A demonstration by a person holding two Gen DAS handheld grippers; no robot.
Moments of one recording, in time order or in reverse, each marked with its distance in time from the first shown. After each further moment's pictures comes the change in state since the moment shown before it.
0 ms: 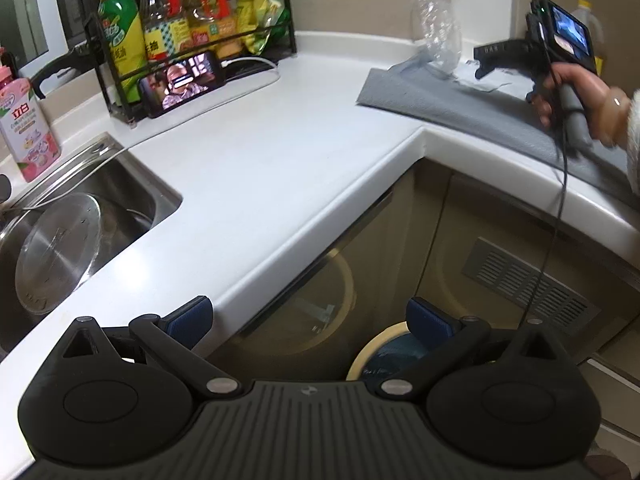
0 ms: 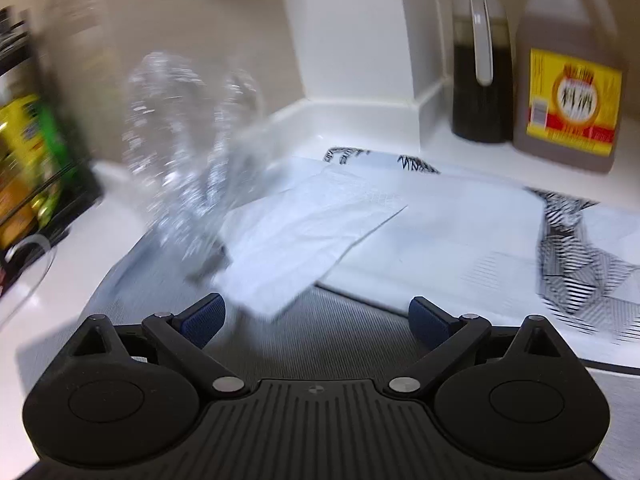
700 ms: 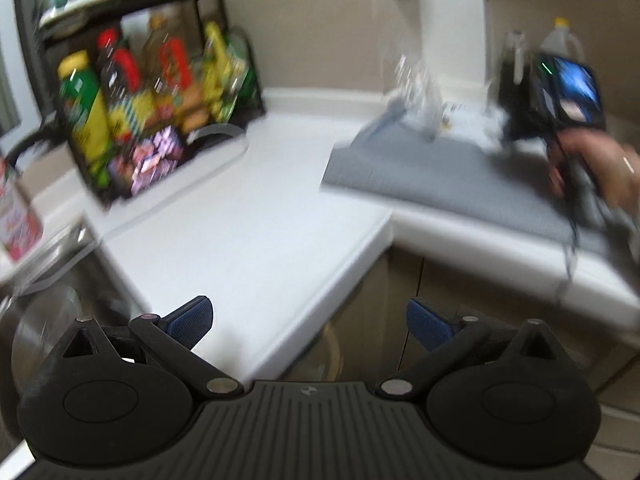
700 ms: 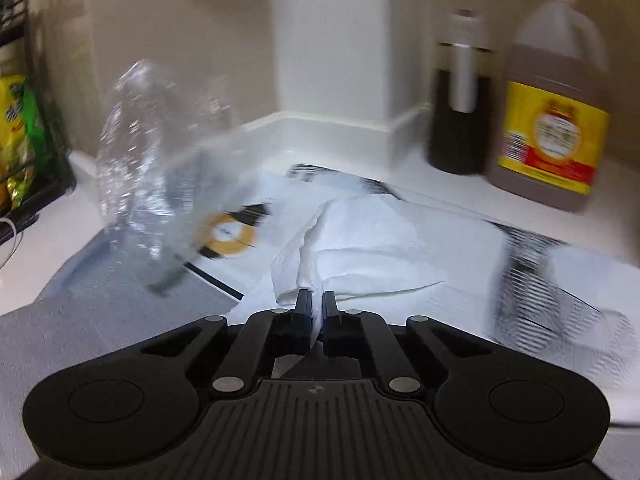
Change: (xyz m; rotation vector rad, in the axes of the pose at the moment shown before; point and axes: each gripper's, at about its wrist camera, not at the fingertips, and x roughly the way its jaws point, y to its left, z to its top) left arm 0.001 -0.045 0.081 0.080 -0.150 -0.028; right arm -0.017 -0.033 -0.001 -0.106 -0.065 -0.090
